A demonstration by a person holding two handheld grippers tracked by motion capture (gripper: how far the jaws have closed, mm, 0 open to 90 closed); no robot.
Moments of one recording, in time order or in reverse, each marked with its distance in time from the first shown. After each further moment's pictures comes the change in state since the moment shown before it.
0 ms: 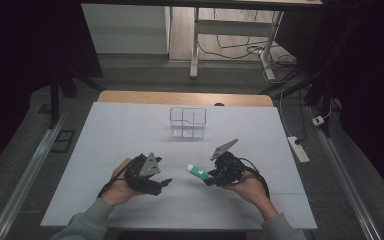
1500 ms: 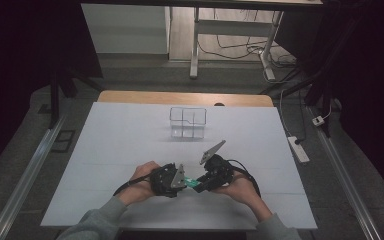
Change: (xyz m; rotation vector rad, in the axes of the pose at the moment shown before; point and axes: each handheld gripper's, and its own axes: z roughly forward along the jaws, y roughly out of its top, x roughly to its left) left arm -0.029 0.029 0.045 0.153 -0.076 0.305; right arm 0.011 0.014 0.019 0.034 0.147 -0.048
